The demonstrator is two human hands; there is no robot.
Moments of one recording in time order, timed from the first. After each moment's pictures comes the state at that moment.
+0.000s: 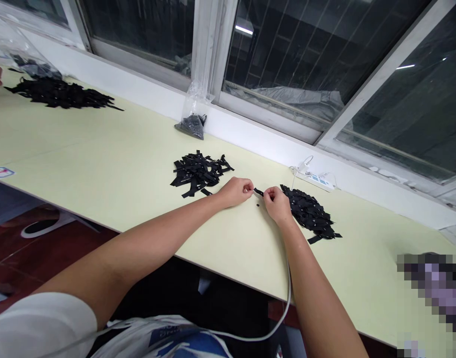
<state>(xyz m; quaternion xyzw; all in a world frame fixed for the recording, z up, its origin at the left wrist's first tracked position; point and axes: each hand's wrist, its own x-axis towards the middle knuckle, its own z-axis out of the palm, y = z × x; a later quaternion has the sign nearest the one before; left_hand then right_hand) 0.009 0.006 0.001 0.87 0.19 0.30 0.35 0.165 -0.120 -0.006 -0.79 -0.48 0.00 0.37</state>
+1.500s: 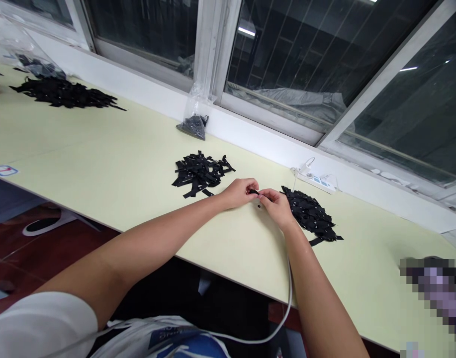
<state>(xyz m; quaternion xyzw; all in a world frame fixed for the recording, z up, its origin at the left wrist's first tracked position) 0.010 0.001 0.003 0.83 0.13 0.31 0.44 0.152 -0.120 0.000 -0.67 -0.49 0.21 0.52</state>
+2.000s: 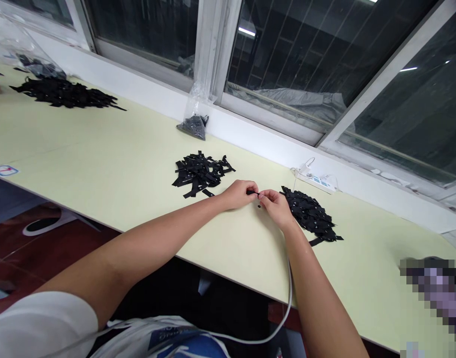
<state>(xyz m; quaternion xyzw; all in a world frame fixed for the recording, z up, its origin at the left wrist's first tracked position) 0.011 0.000 0.000 0.85 0.13 0.31 0.41 0.151 -0.120 0.000 -0.68 -0.46 0.24 0.51</state>
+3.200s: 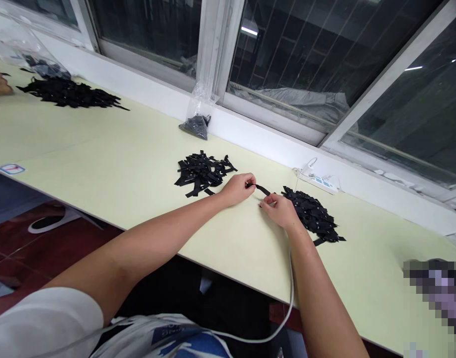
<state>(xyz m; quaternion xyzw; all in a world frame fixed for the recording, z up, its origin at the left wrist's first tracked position) 0.010 0.009 0.003 0.83 0.18 0.37 0.37 0.160 -0.134 0.006 -0.80 -0.53 0.03 0.28</state>
